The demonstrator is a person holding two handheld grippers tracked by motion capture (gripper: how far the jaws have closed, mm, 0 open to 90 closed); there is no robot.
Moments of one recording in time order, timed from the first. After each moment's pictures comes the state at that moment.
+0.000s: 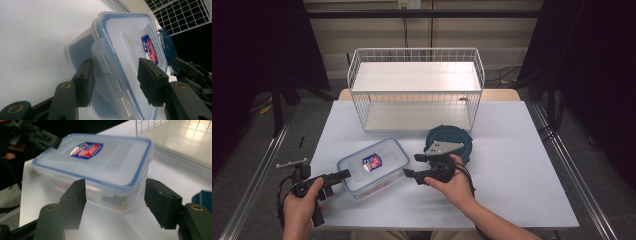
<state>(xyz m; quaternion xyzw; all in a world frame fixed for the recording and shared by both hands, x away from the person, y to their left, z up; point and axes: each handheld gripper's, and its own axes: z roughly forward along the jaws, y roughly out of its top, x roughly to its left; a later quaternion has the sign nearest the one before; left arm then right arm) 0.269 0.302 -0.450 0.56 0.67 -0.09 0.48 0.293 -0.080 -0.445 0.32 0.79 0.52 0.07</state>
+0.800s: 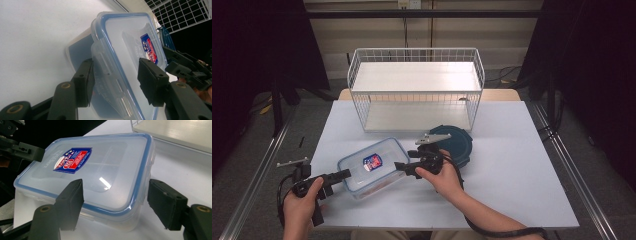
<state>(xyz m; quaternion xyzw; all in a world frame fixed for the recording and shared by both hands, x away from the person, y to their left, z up) 0.272 0.301 -0.449 0.57 0.66 -0.09 0.48 0.320 -0.056 -0.452 0.38 0.78 0.50 0.02</state>
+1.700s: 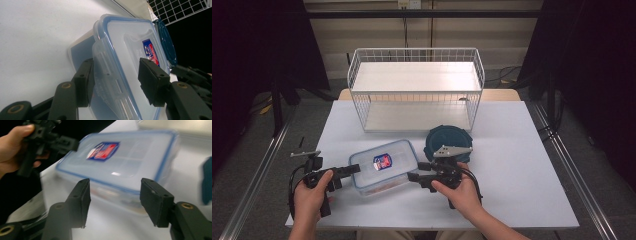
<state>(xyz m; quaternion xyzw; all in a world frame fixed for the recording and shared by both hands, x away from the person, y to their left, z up) 0.297 0.283 -0.452 0.61 0.63 -0.12 0.47 0.273 -0.093 -0.440 0.39 0.76 0.52 0.02</state>
